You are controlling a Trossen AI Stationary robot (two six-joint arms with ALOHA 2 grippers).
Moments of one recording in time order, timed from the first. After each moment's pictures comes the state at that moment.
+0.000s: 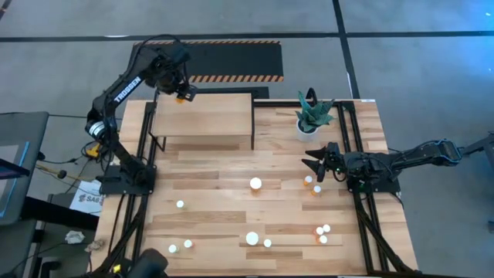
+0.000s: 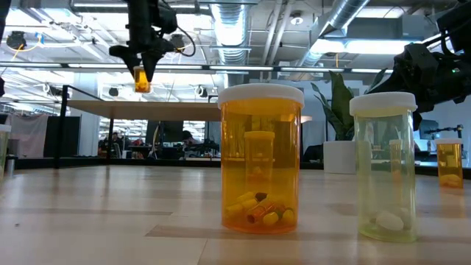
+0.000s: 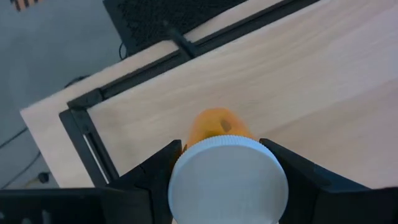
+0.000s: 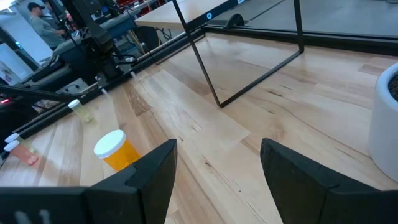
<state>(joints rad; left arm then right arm) 0.93 1.62 1.76 -1.47 -0.10 -0.24 0.10 0.39 0.00 0.12 0.47 0.54</state>
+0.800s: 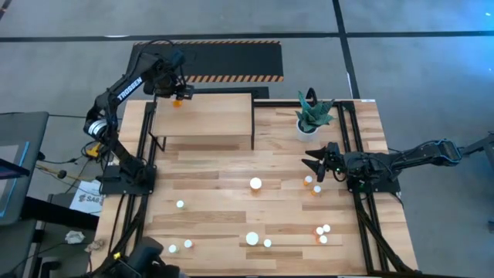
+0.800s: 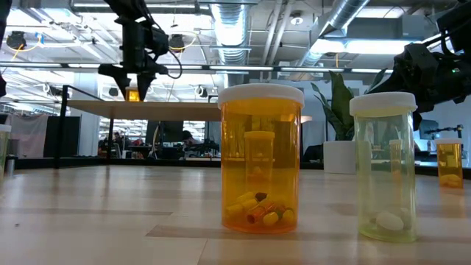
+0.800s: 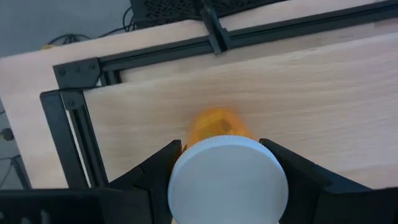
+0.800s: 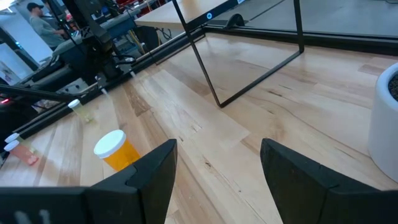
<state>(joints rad) 1.04 1.62 1.57 -1.32 -0.08 -0.35 0.10 0.38 0.00 0.12 0.47 0.54</state>
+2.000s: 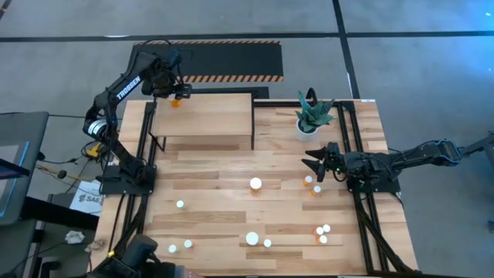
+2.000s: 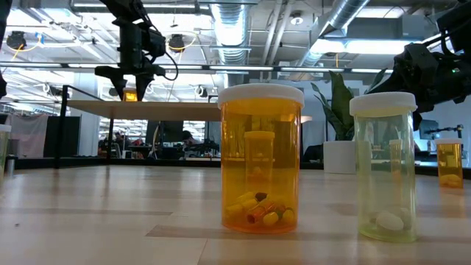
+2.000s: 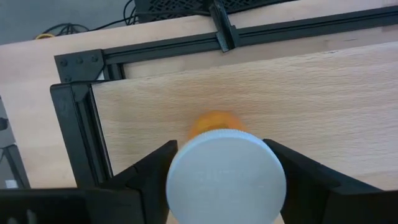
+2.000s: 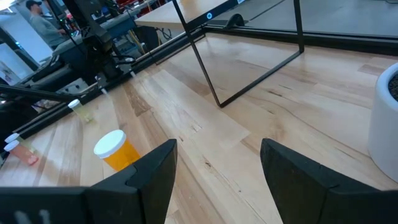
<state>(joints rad) 1.08 1.62 1.57 -1.33 -0.06 -0.37 0.10 0.38 0.00 0.12 0.47 0.54</state>
